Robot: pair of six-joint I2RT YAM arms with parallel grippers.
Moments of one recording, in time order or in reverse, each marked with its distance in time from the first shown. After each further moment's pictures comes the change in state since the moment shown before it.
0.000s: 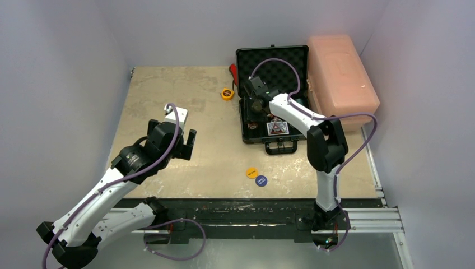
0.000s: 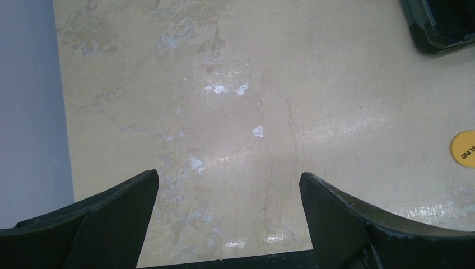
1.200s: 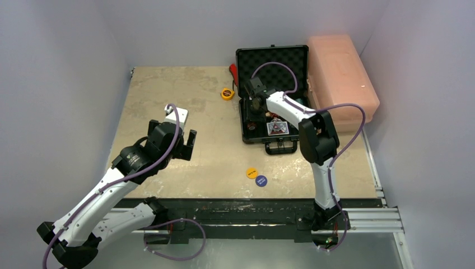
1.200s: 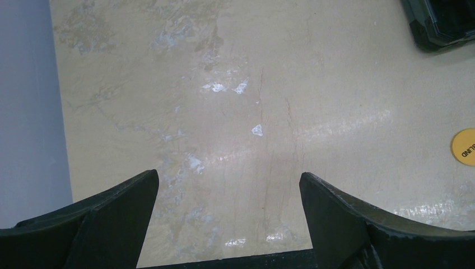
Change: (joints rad) left arm 0.004 -0.001 -0.009 0.004 0.008 0.001; right arm -0.045 0.148 0.075 0.014 -0.072 0.005
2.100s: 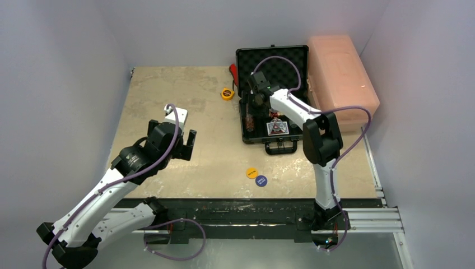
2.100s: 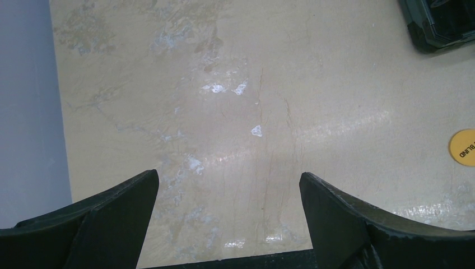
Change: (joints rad) left arm 0.000 -0.004 0.000 0.002 0.002 0.001; right arm -0.018 -0.018 0.025 0.027 -0.026 -0.001
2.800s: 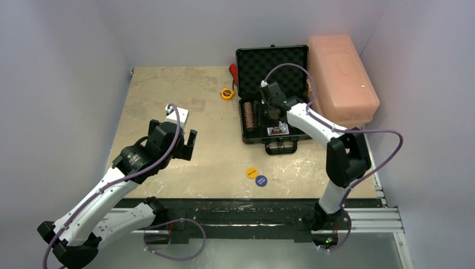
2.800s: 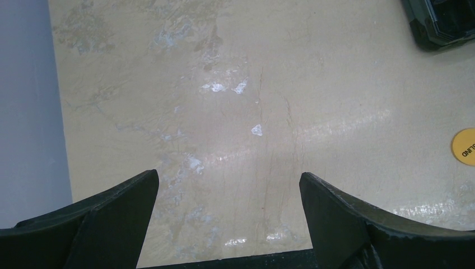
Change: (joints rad) left arm 0.000 0.008 0.000 0.000 0.000 0.000; right arm 0.001 -0.348 -0.360 0.088 0.001 -0.053
